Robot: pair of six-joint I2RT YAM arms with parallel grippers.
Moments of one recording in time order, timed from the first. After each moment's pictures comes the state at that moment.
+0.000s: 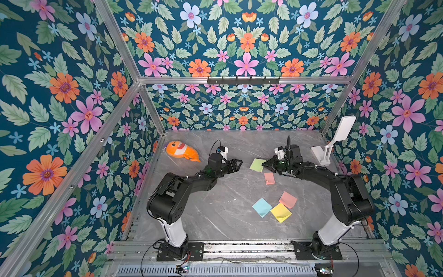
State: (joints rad) left arm -0.49 1.73 0.80 0.51 0.35 -0.69; right arm 0.27 1.66 0.95 0.00 -0.70 0.87
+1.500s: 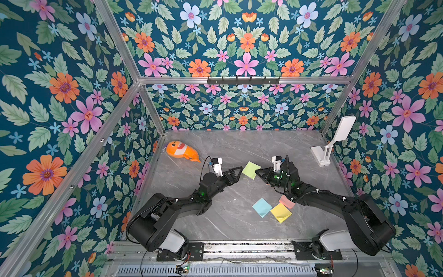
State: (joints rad) left arm -0.66 1.49 0.44 0.96 0.15 -0.97; right arm 0.54 1.40 0.60 0.44 -0.31 1.15
